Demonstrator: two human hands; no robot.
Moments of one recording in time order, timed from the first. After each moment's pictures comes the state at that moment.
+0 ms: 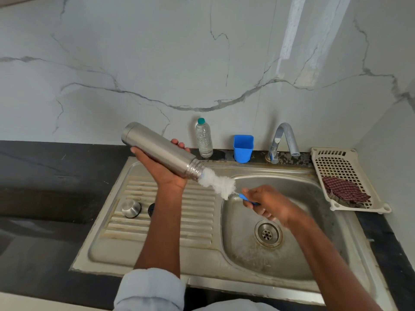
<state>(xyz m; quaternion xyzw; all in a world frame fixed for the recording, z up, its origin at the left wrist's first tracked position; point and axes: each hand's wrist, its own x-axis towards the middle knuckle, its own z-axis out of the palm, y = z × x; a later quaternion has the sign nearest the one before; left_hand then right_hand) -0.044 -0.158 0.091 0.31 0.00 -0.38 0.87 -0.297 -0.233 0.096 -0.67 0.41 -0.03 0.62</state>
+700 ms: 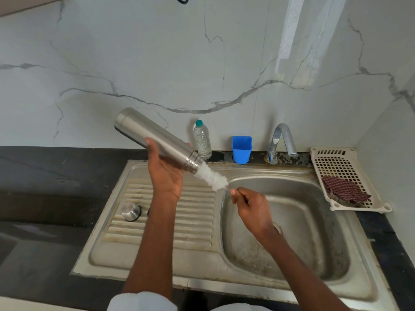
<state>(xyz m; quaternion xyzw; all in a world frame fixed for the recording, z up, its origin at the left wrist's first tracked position) -0.059 -0.144 0.109 0.39 -0.10 -0.32 0.86 -0.274 -0.204 0.027 -0.79 0.39 -0.32 0.35</state>
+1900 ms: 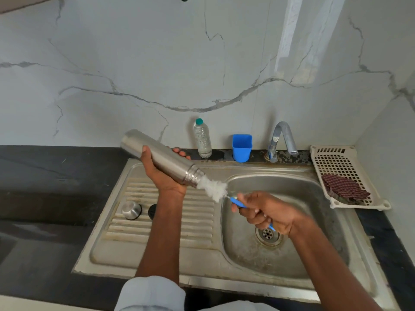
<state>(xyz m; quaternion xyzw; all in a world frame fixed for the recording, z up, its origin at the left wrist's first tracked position) -0.066 -0.149 0.094 0.31 -0.04 -0.38 0.87 -0.299 -0.226 0.083 -0.56 0.30 0.05 0.77</state>
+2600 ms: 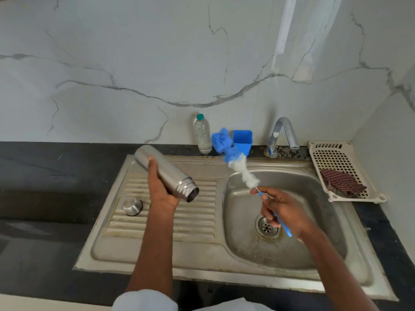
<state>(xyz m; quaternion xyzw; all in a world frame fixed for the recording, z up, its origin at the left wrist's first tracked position) -0.041 -0.107 0.064 0.41 0.11 -0.40 0.81 -0.346 -0.221 0.037 -0.59 0.39 -0.16 0.69</state>
